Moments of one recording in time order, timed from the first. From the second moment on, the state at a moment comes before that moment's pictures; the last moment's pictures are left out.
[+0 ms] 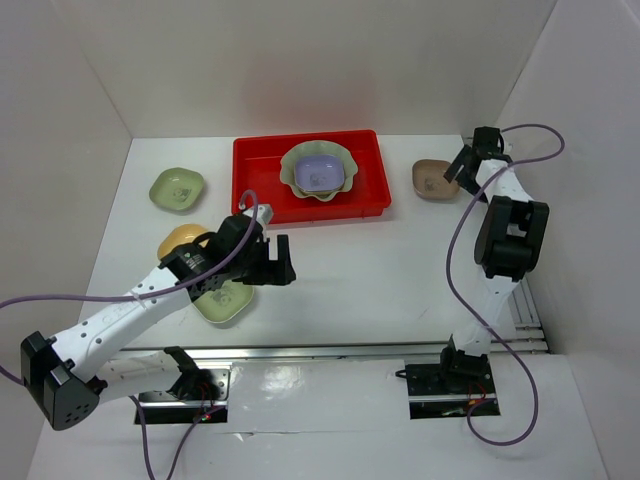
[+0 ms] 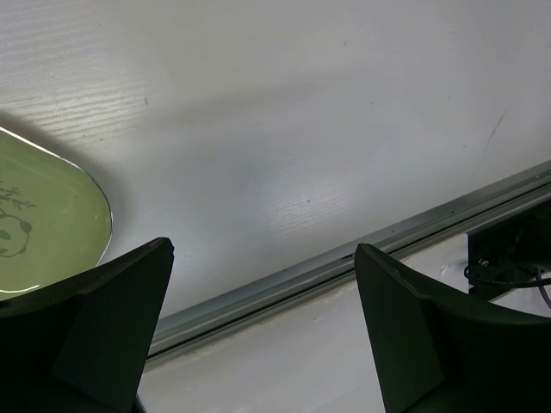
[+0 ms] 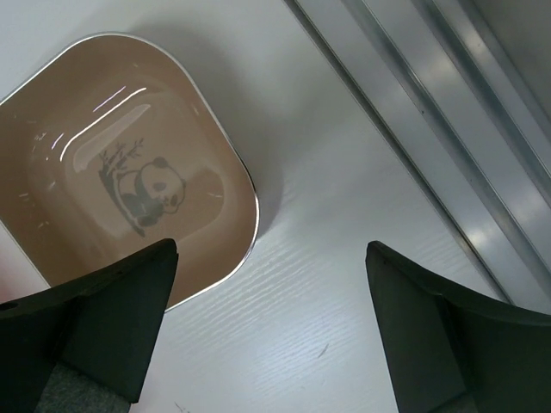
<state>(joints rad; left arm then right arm) -0.71 1.10 0.99 -0.72 -0.04 -0.64 -0.21 2.09 1.69 -0.50 0.20 0.44</state>
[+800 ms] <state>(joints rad) -0.71 1.09 0.97 -0.67 0.02 -0.63 -0.16 2.16 1.60 -0.33 0.20 0.47</state>
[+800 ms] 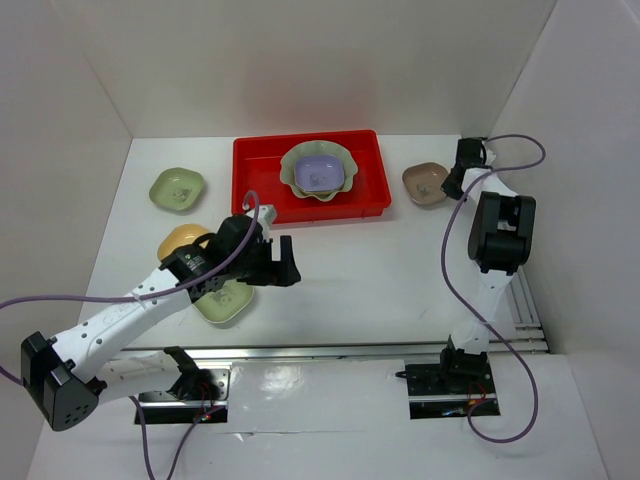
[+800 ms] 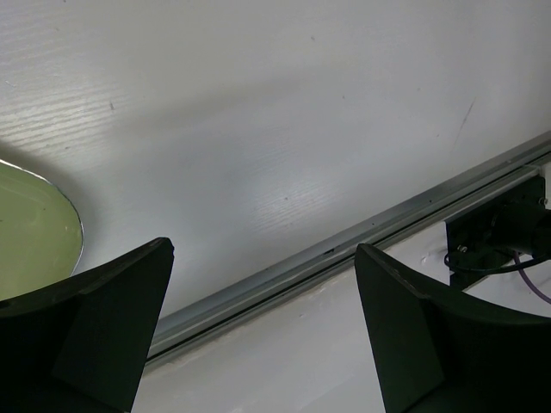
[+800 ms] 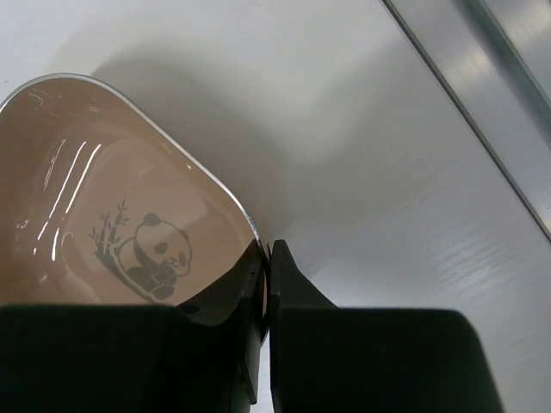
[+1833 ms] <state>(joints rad) -0.71 1.09 0.95 -0.68 0.00 -0.64 0.26 1.89 1.77 -0.32 0.26 0.44</state>
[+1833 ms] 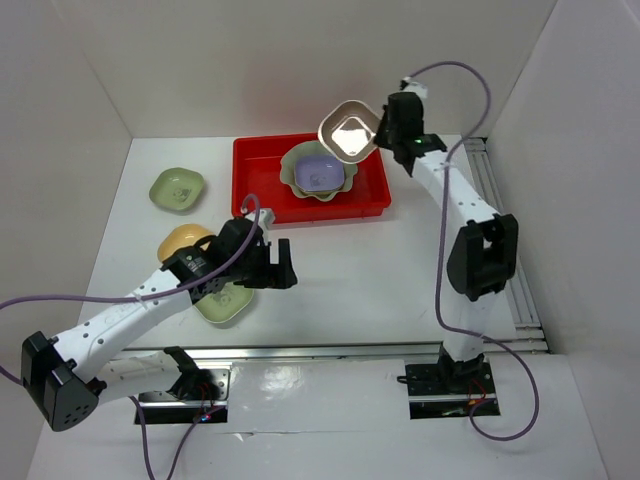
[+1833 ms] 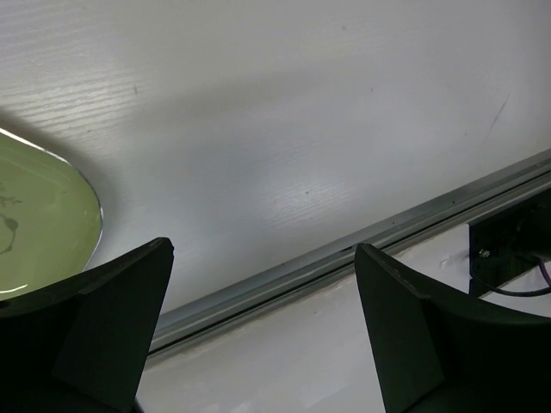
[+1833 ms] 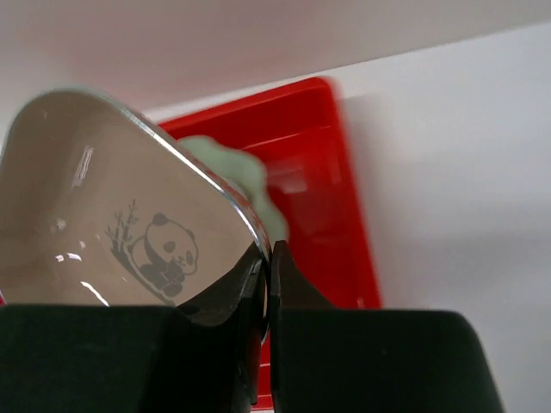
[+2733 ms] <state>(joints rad) -0.70 1.03 1.09 -0.91 -0.17 -0.64 0.31 2.34 2.17 -0.35 -0.02 -0.01</state>
